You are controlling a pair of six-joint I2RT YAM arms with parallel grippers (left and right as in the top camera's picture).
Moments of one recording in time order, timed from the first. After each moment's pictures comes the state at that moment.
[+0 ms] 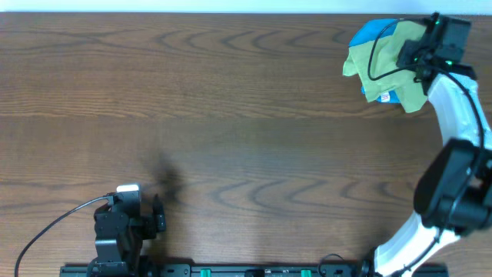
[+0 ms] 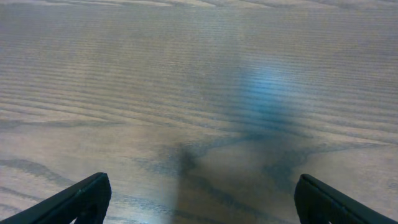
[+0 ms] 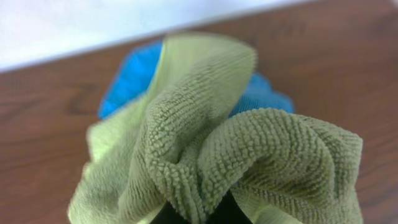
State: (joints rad) left arm 0.01 0.01 0.24 -0.91 -0.09 0.00; right arm -0.24 1.93 1.54 -0.34 0.02 0.06
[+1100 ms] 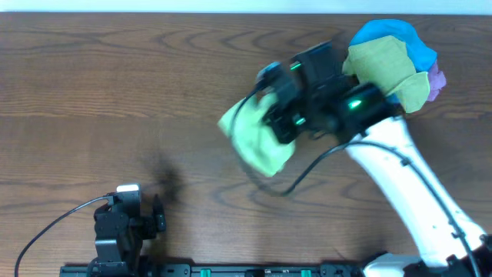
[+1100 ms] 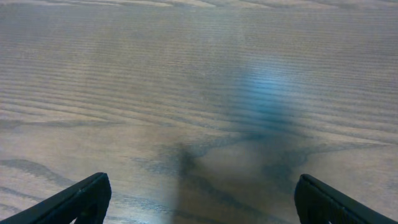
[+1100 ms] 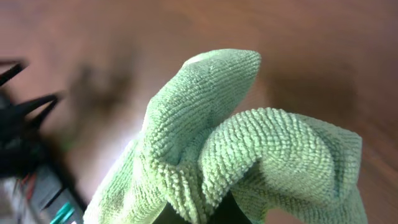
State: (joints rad) left arm 0.01 0.01 0.24 -0.91 -0.09 0.00; right arm 0.55 1.55 1.55 -1.04 -0.35 -0.10
